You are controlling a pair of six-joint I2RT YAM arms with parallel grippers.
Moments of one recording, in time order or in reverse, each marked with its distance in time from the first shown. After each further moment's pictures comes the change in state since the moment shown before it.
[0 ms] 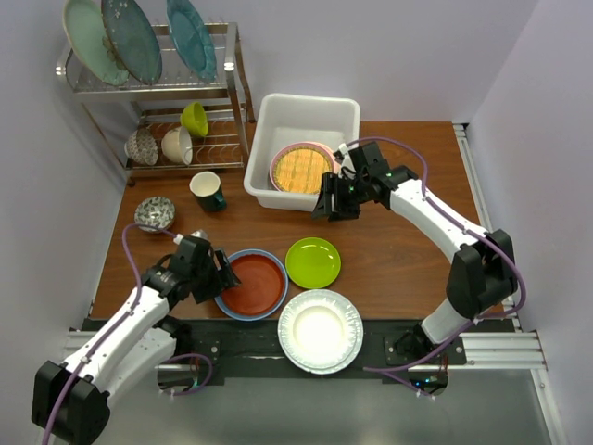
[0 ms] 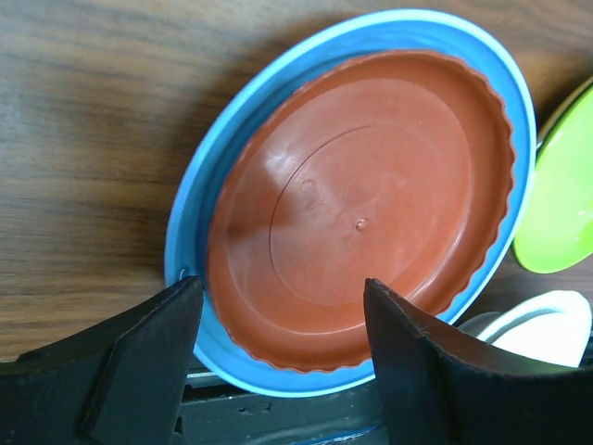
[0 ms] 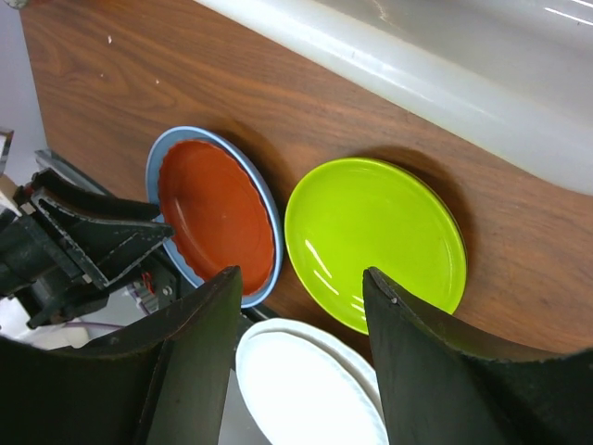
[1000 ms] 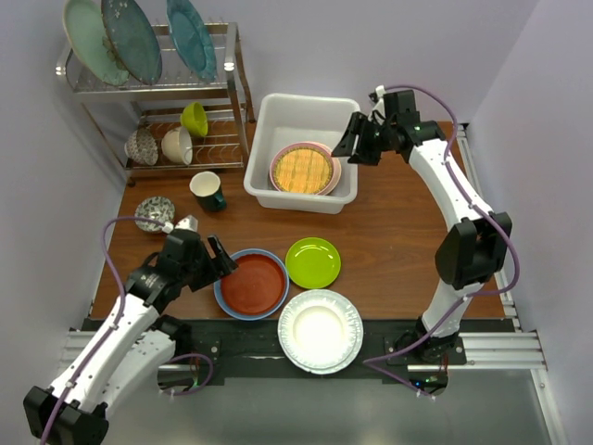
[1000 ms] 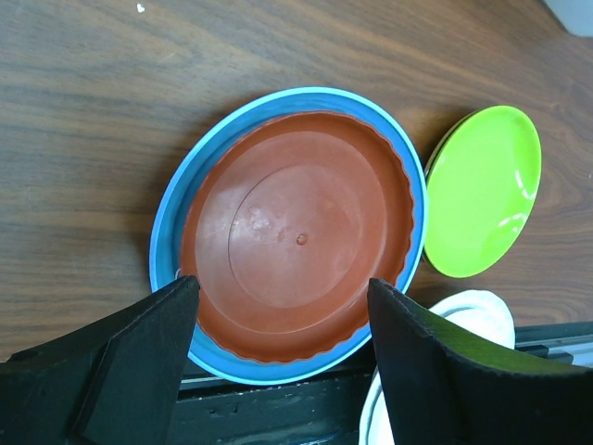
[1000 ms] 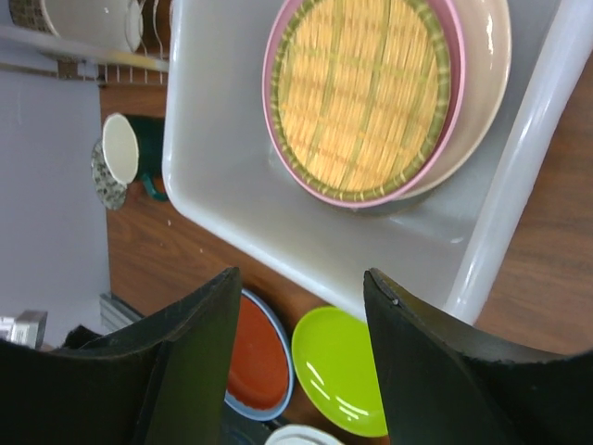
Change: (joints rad) left arm 0.000 -0.108 0.126 -0.056 -0.055 0.005; right arm -0.218 0.211 0.475 -0.069 0.013 0.010
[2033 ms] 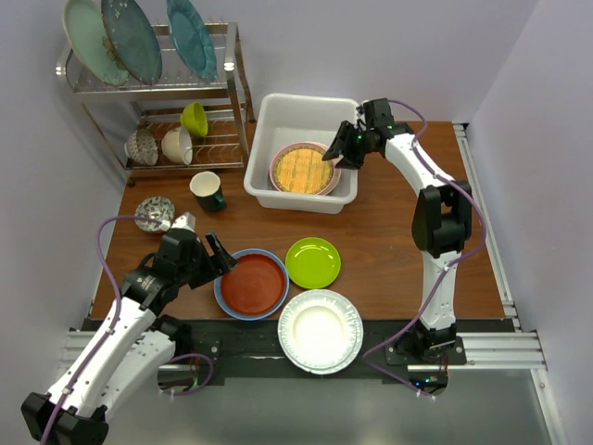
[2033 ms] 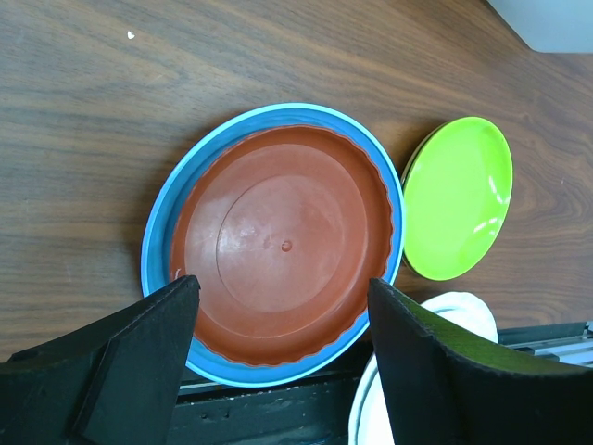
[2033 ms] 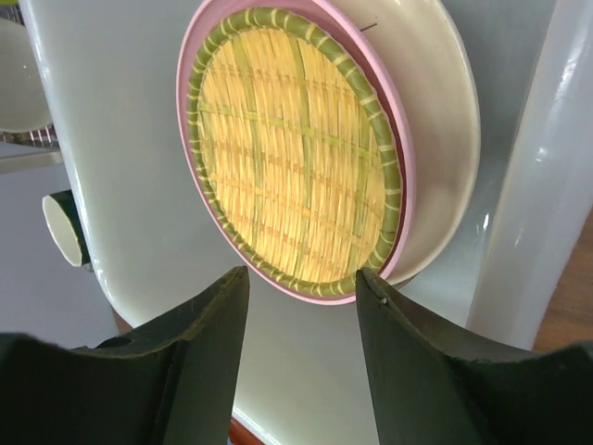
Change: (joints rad) left arm 0.000 -0.025 0.020 -0.002 -0.005 0.003; right arm -0.006 0.333 0.121 0.099 0.003 0.114
